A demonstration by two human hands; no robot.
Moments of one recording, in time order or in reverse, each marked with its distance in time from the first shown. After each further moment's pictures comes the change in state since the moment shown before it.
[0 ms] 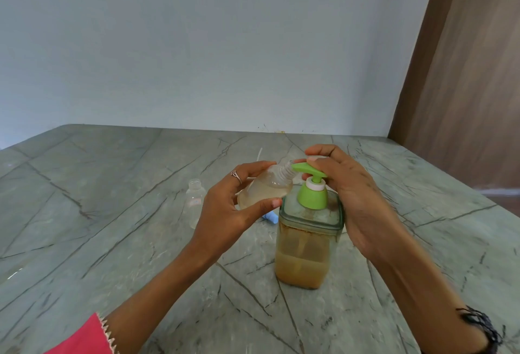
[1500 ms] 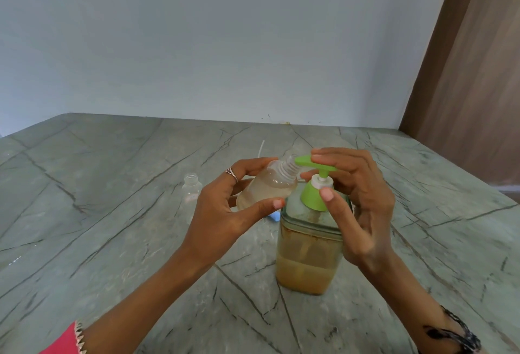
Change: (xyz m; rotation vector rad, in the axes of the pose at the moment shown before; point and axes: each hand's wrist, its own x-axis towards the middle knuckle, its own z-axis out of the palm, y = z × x) left_hand -0.003 0.006 0.000 -0.069 -0.020 -0.054; right_hand 0.005 0.047 -0.016 -0.314 -0.042 -0.856
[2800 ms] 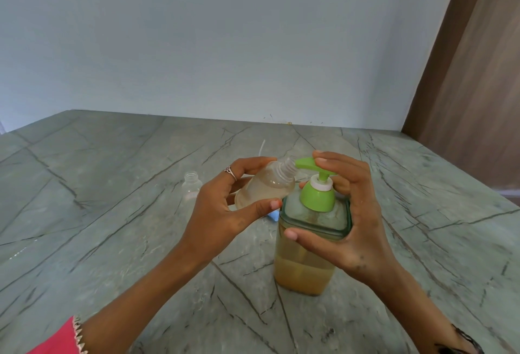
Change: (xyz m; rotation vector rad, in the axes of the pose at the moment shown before) left_hand 0.002 -0.004 -0.001 -0.003 -0.009 0.017; right_hand -0.009 -0.001 -0.008 -0.116 -0.173 0.001
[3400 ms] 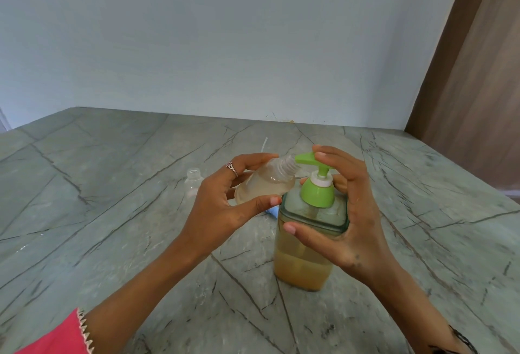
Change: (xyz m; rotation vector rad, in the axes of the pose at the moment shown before) left_hand 0.001 -0.001 -0.003 0.034 -0.003 0.037; right_hand -0.001 -0.001 0.004 -0.011 -0.007 0.027
